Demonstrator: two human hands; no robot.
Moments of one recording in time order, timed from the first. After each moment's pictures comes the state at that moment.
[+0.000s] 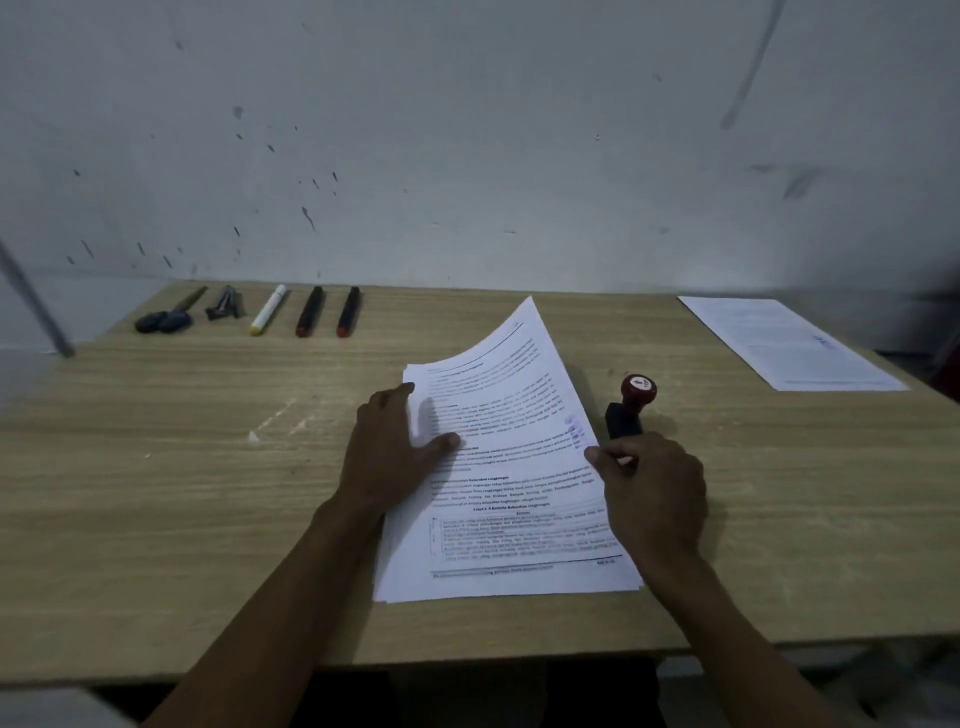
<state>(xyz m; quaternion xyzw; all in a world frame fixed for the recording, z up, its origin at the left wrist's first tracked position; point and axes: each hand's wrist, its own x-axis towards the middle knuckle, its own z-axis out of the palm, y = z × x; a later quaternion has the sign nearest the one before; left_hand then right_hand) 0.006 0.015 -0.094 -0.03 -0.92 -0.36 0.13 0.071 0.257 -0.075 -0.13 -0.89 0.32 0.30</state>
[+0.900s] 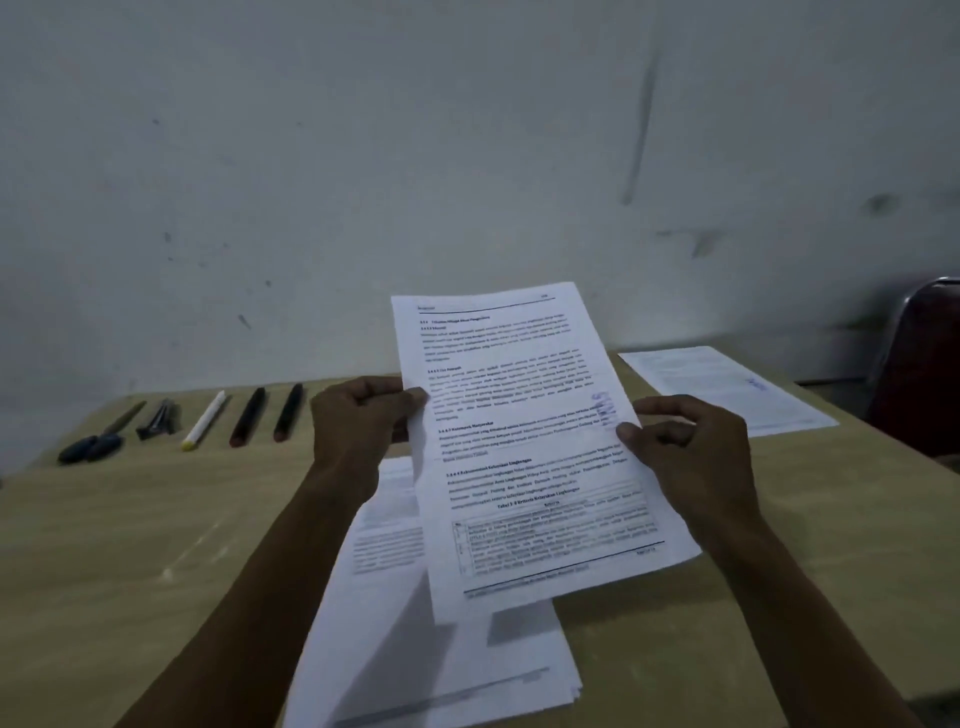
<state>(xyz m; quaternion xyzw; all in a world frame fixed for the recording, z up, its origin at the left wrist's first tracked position) -0.027 0.083 0.028 -0.01 -0.65 -0.75 0.14 0.049 0.352 0.015 -0.09 -0.79 0.53 0.29</state>
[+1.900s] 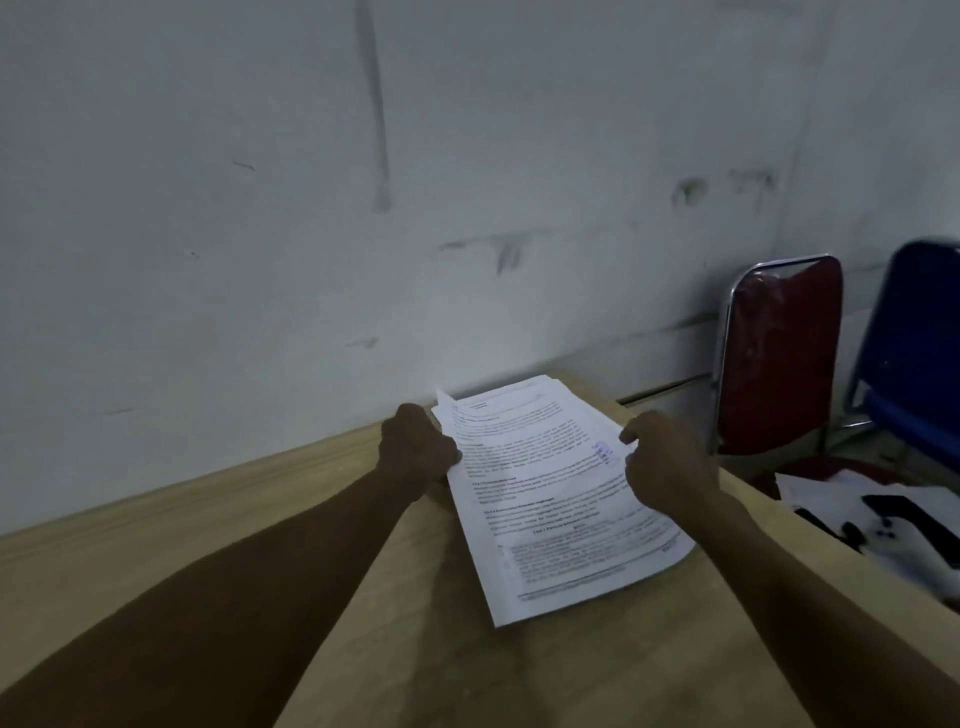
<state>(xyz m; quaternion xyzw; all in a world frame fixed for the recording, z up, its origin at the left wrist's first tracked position) -0.265 0.444 -0.033 -0.06 -0.90 -0.43 0.00 -0.118 0.651 -0.032 -0.27 -0.93 0.19 0.17</state>
